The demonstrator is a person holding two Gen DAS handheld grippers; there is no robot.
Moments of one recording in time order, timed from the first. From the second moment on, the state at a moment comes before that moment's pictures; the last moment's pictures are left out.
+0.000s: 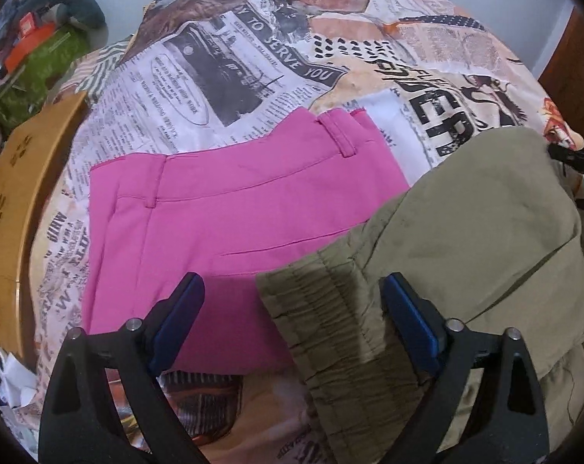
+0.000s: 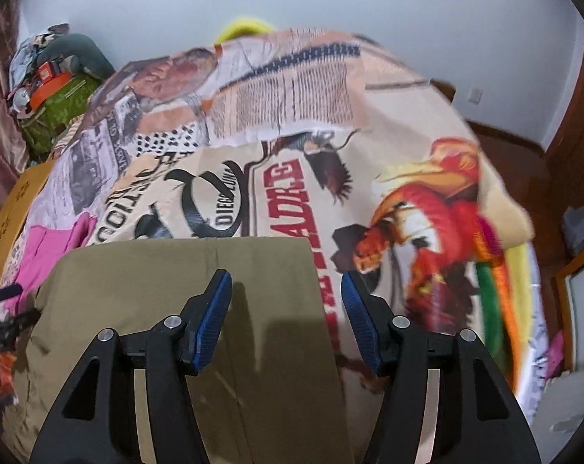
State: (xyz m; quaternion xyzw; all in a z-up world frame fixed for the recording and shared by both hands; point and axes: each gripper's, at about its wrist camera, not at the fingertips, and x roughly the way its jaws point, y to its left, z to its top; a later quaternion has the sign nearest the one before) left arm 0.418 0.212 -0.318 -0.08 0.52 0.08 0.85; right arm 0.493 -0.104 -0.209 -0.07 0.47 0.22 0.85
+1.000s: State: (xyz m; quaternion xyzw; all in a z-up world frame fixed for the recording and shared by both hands) left arm 0.389 0.197 -0.219 -0.05 0.44 0.08 0.89; right arm 0.458 -0.119 -0.110 -0.06 0.34 0.20 0.92
